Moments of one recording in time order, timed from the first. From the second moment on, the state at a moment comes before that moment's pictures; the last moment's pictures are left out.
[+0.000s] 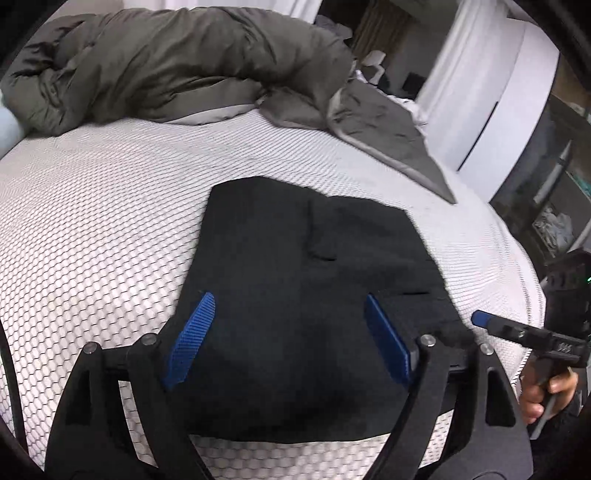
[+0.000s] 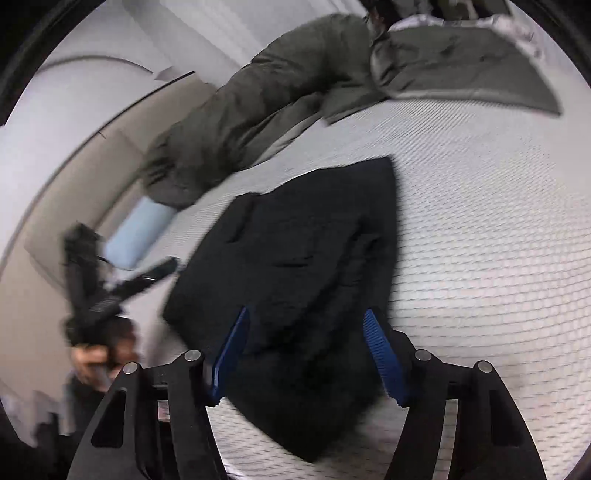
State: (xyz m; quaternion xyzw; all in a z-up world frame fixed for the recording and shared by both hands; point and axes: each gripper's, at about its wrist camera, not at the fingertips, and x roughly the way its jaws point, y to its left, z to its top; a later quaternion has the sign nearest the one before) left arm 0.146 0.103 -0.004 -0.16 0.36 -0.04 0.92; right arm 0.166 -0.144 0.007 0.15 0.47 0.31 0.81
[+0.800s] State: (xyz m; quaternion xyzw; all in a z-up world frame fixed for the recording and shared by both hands) left arm 0.132 0.098 -0.017 -0.12 0.40 -0.03 0.91; right arm 0.162 -0.132 0.000 0.06 0.49 0.26 0.83
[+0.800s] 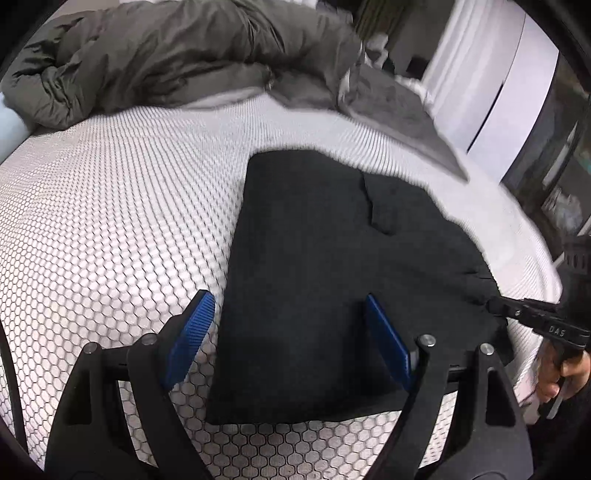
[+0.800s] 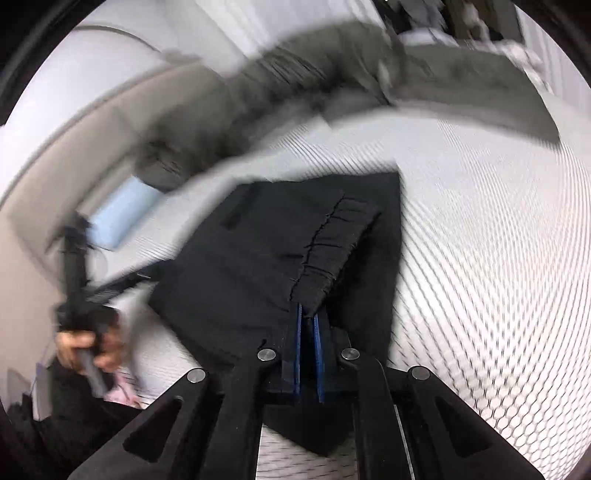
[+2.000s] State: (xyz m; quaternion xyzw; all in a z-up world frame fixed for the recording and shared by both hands) left arm 0.120 0.087 0.000 -0.04 0.37 -0.01 0.93; right arm 0.160 -0.133 0.002 0.11 0.51 0.25 0.81
